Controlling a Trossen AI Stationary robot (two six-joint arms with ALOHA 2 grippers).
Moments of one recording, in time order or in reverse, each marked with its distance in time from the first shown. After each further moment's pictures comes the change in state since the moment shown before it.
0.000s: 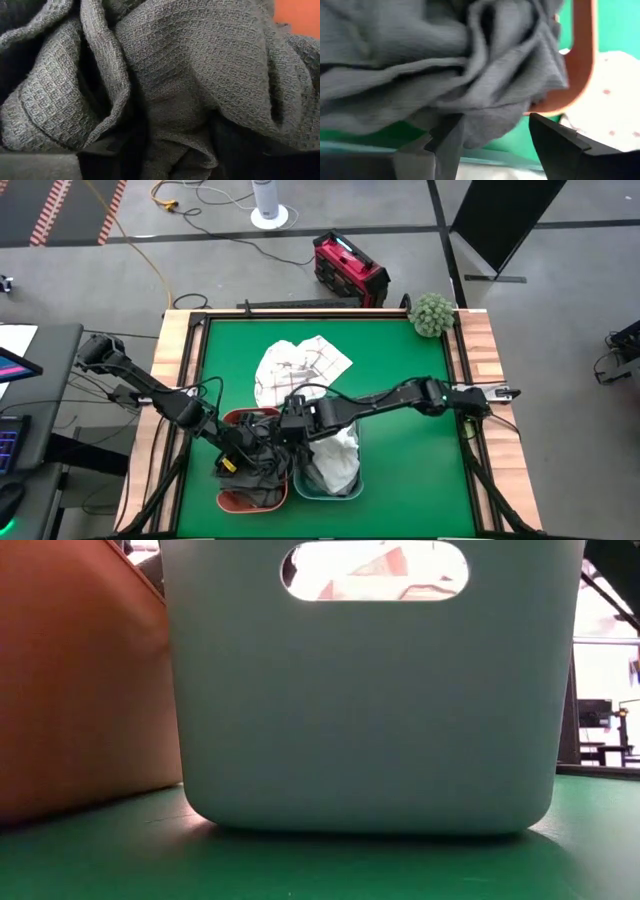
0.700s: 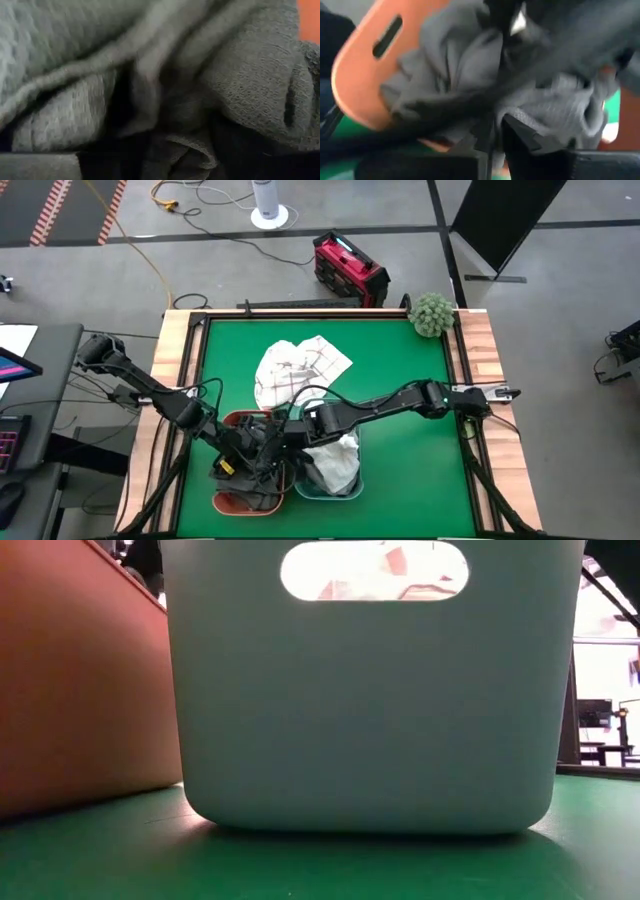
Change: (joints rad) left arm -0.001 0.000 0.000 0.001 0.005 0.008; right arm 0.032 0.000 0.000 0.228 -0.188 -0.121
